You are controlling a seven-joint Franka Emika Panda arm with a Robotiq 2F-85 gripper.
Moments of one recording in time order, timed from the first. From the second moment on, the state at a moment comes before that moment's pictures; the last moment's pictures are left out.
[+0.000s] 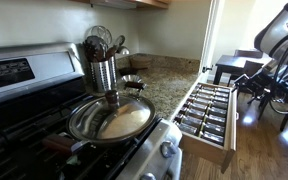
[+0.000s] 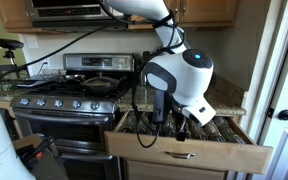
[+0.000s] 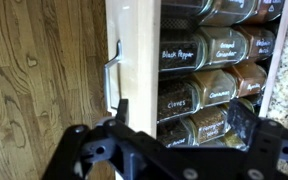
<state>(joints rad) -0.32 0.41 -0.17 -2.26 1.18 2.61 -0.50</state>
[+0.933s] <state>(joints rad) -0.22 0.64 -0.25 -2.05 0.55 2.61 0.23</state>
